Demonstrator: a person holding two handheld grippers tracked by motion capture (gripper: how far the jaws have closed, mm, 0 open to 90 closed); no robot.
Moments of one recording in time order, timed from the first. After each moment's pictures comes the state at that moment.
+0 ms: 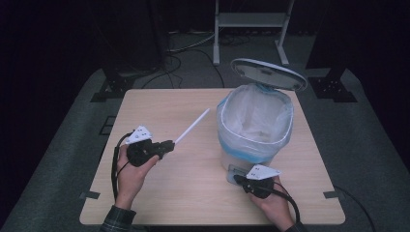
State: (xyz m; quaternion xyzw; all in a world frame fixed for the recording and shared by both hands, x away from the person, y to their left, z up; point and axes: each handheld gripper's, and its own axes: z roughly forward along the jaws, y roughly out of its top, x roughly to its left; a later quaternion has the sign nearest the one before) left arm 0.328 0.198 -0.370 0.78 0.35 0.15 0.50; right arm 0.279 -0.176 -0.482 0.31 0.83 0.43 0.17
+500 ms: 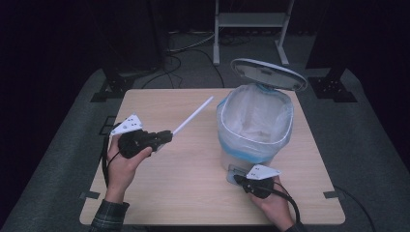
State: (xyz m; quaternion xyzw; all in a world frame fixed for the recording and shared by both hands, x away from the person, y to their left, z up) left arm 0.327 0.205 -0.327 0.77 0.29 0.13 0.55; right arm 0.279 -0.176 -0.482 0.31 0.83 0.43 0.17
